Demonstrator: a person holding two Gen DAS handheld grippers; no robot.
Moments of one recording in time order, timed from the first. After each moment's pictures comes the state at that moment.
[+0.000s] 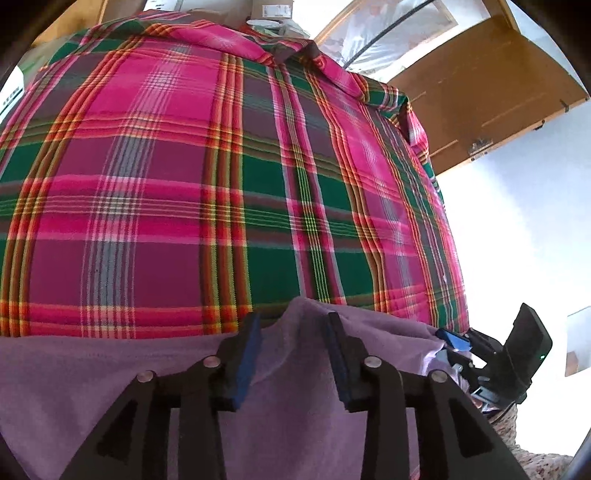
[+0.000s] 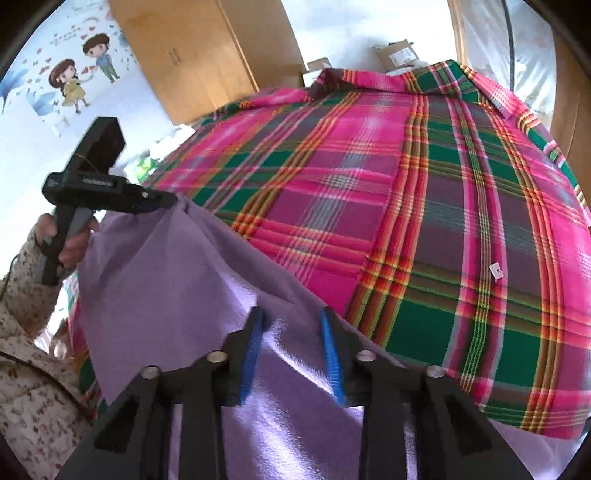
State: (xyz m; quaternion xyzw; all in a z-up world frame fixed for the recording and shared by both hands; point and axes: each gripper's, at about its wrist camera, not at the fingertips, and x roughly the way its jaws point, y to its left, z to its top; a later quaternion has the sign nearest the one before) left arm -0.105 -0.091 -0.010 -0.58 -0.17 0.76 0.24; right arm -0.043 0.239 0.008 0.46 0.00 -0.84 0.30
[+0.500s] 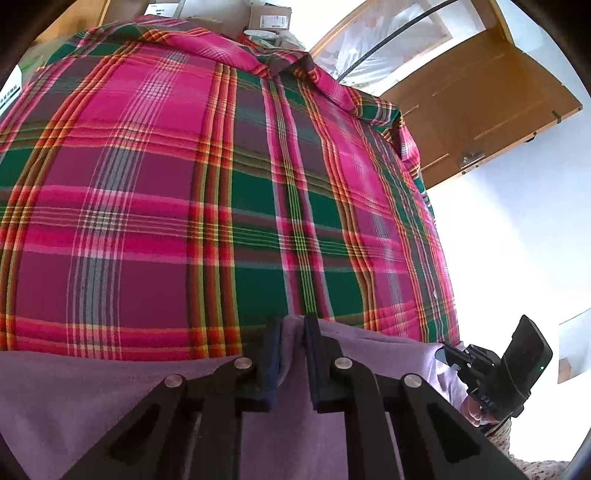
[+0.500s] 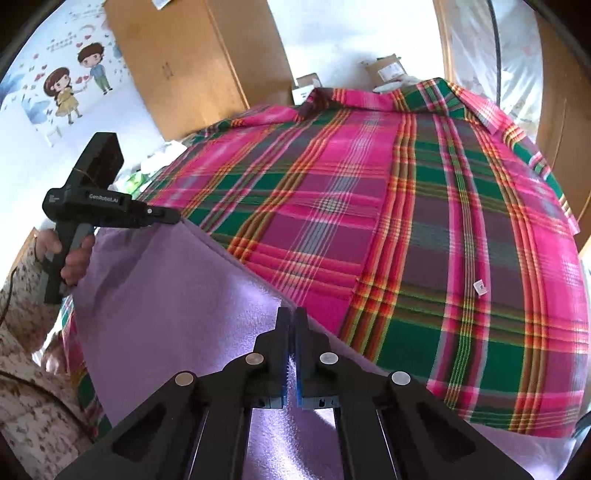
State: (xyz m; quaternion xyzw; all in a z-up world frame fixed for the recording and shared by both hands) left arm -0.113 -0.093 -0.012 -0.56 -0.20 0.77 0.24; right arm -0.044 0.244 0.018 0.45 -0.01 -0.85 0.27
